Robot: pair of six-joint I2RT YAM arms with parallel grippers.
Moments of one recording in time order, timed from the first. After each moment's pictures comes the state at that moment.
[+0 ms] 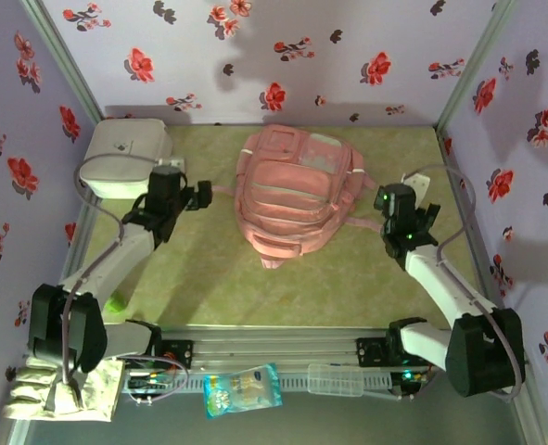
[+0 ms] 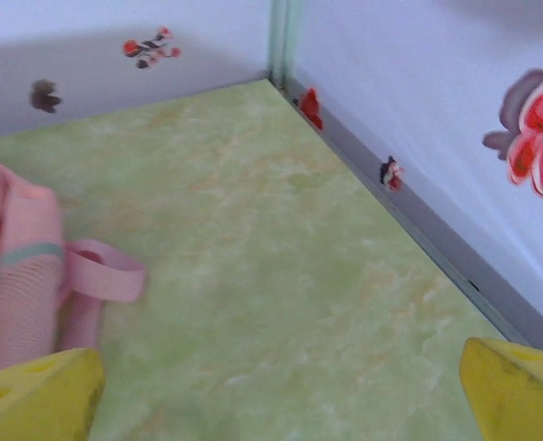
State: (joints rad) left arm -0.32 1.26 0.83 -0.16 -0.25 -0.23; right arm 0.20 1.12 0.61 -0.02 0.63 0.27
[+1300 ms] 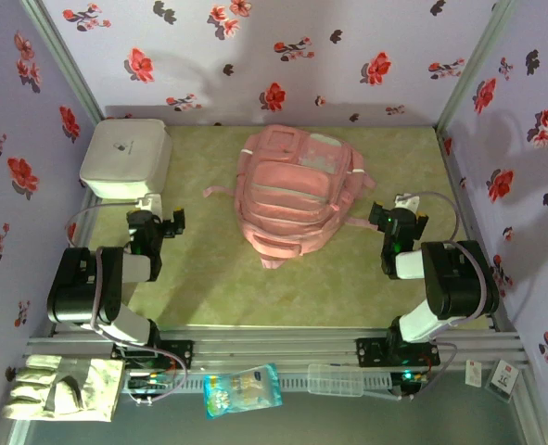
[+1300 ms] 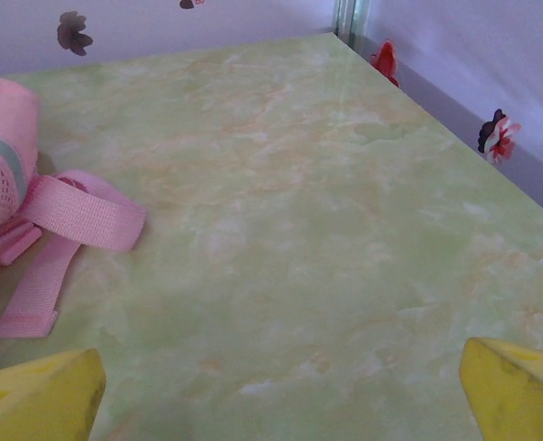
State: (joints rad) left arm -0.03 1.53 0.36 0.79 -0.11 0.02; right arm 0.05 1.56 0.35 0.82 0.34 0.12
